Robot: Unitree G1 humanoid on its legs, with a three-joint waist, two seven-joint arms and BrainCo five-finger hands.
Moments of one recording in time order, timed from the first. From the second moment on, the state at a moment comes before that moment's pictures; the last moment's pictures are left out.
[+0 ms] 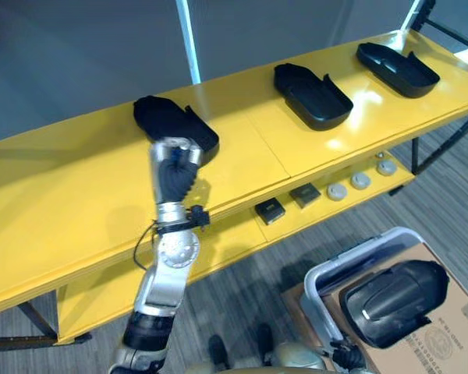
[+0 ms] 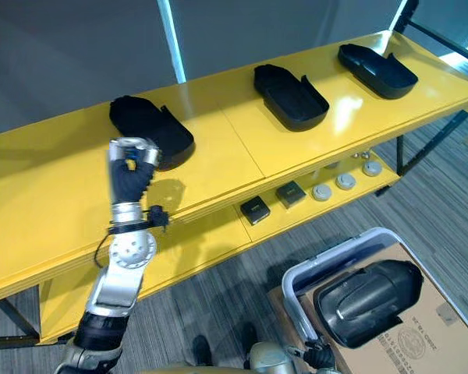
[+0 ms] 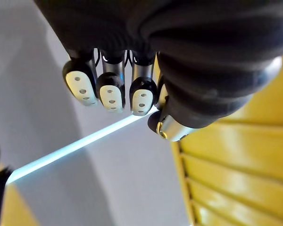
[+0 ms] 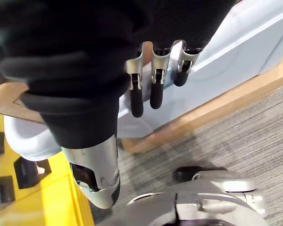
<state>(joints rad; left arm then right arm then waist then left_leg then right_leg) -0.09 0.12 0.17 -0.35 0.33 -0.14 0.55 0.24 -0.11 -0.14 0.96 -0.04 -0.11 -0.13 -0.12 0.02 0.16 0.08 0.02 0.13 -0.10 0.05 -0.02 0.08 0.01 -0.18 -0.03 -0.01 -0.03</state>
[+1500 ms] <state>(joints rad) 0.20 0.05 0.12 0.82 0.13 -0.05 0.22 0.07 -0.06 -0.16 0.93 -0.03 -0.07 -0.11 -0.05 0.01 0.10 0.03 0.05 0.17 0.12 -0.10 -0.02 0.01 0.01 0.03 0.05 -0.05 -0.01</state>
